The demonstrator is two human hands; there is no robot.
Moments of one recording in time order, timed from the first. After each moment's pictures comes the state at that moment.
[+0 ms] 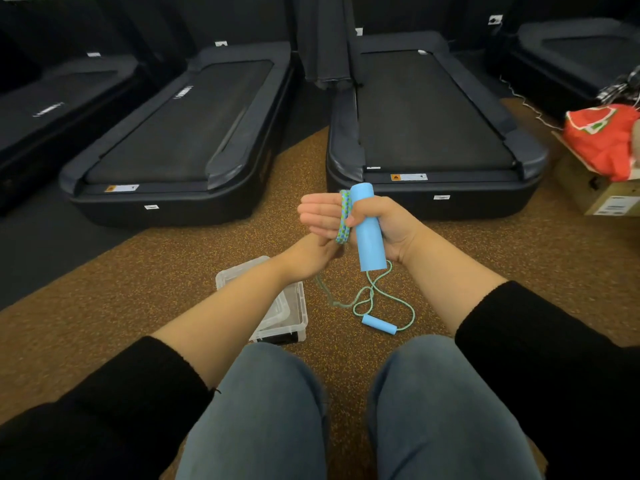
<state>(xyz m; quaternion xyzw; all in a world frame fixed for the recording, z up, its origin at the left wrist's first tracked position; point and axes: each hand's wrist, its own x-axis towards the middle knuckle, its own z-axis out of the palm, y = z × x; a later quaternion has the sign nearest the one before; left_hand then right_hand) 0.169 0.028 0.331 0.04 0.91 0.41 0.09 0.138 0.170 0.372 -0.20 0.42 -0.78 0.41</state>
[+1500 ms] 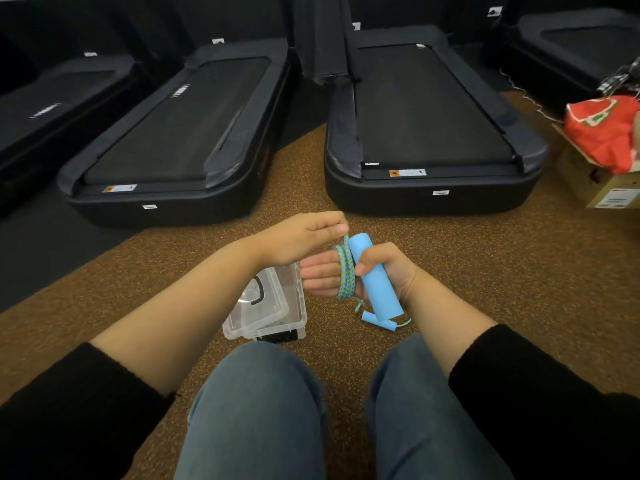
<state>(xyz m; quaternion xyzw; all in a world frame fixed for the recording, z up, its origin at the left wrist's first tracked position) 0.187 0.026 0.381 0.19 0.90 0.39 0.11 0.164 0.187 0.326 -0.21 0.31 -0.75 0.54</state>
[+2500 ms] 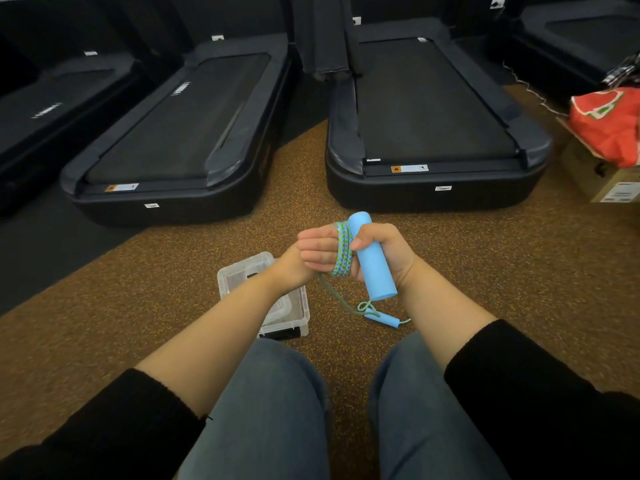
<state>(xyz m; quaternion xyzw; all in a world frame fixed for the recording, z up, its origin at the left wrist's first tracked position) 0.175 0.014 0.299 0.08 0.90 0.41 0.10 0.159 0.174 0.339 -0.22 0.28 -0.80 0.49</state>
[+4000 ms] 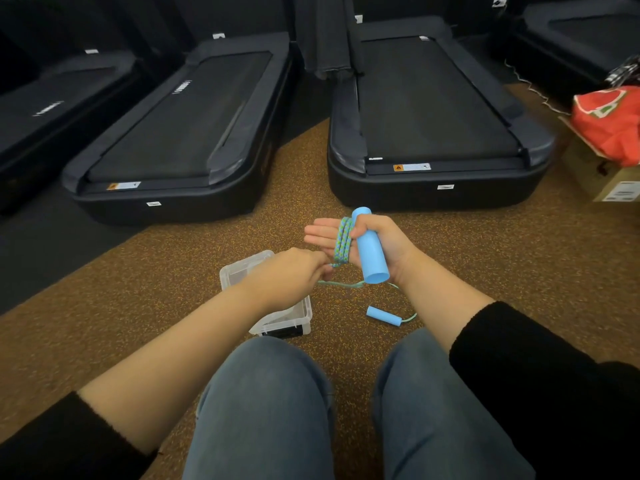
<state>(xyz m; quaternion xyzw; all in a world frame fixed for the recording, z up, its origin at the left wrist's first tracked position) 0.226 0.021 0.346 0.12 0.98 0.12 0.07 0.140 0.167 0.325 -0.08 0.38 -0.81 0.44</state>
